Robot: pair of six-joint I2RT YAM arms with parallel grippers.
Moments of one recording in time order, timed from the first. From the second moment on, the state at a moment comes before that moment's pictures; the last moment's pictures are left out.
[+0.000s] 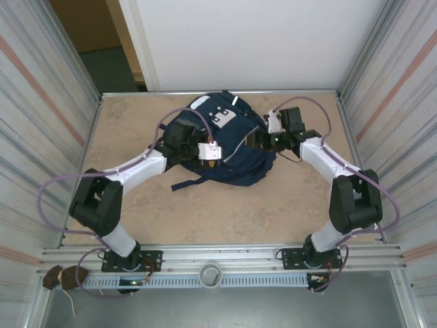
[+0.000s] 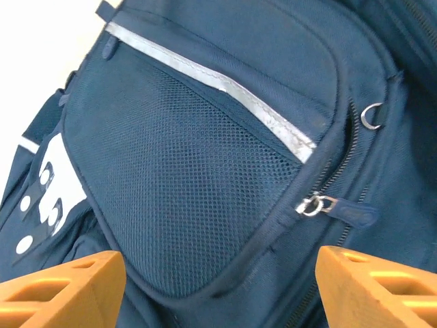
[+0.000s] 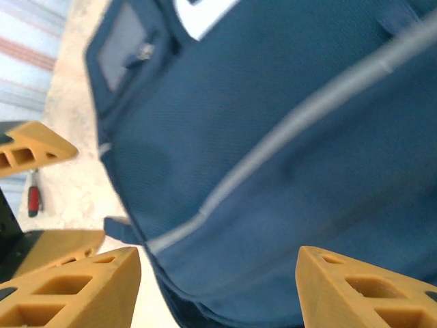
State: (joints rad) left arm -0.53 1.65 1.10 -0.19 0.31 1.11; right arm 0.26 1.57 1.08 -0.36 -0.52 0.37
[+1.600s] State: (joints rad) left arm -0.57 1.88 1.28 -0.20 0.39 1.00; right arm 0.46 1.36 0.69 -0.03 -0.28 0.35
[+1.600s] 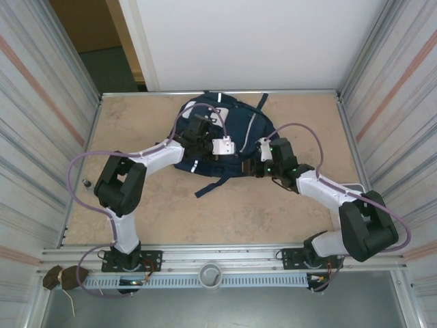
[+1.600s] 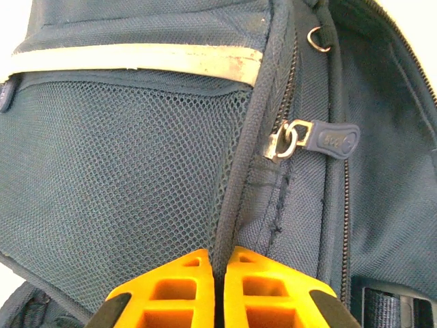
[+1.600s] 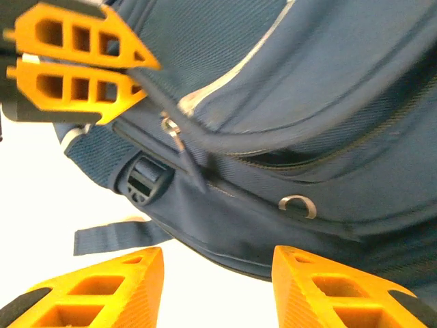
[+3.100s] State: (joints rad) left arm -0.51 1.85 1.22 -0.16 0.53 0.90; right arm 0.56 1.38 0.53 0.35 0.10 0.28
